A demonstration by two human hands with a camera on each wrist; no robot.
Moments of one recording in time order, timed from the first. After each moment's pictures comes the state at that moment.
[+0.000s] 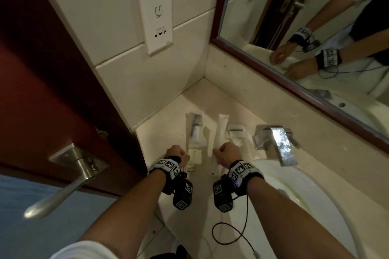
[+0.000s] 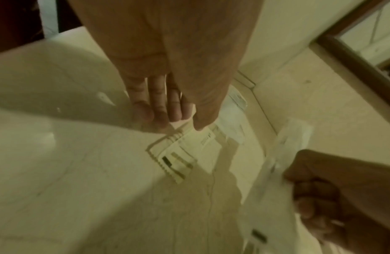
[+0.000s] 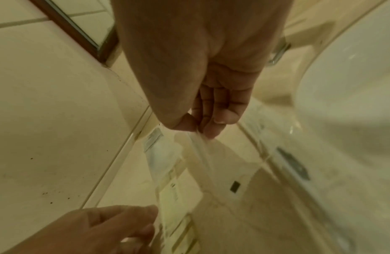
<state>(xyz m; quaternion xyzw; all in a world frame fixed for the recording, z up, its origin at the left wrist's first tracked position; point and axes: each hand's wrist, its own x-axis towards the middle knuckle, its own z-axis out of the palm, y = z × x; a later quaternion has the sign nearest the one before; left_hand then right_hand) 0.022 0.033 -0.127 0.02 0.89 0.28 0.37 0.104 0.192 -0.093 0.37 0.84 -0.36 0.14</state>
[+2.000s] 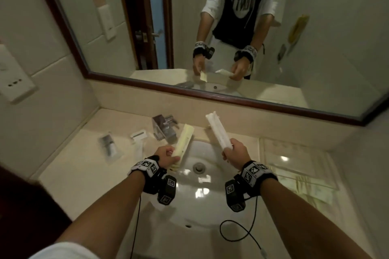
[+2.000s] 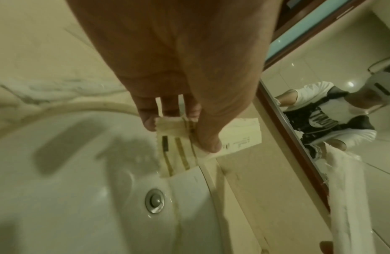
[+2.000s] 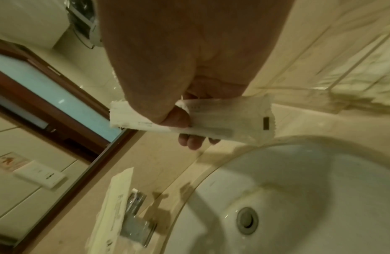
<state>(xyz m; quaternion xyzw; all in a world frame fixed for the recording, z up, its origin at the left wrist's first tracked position) 0.224 0.194 -0.044 0.35 0.80 0.31 0.38 0.452 0.333 -0.014 0.51 0.73 -0.43 -0.15</state>
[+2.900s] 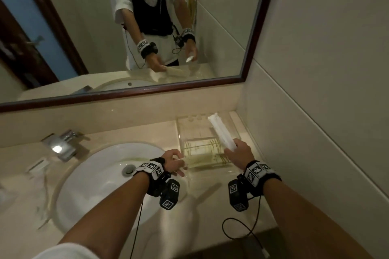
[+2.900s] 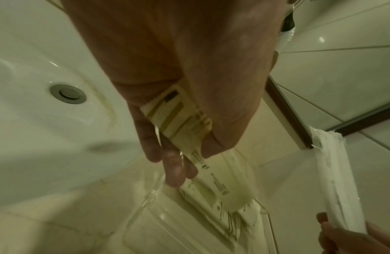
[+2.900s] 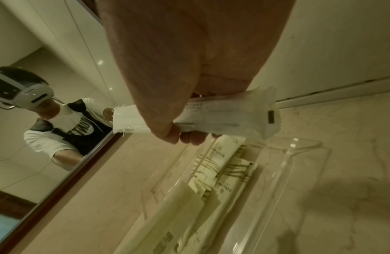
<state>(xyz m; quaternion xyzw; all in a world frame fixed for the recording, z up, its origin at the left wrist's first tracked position) 0.512 0.308 -0.044 0.46 0.67 0.18 0.56 0.765 0.354 -0.038 0.67 0.62 -0.35 -0.20</state>
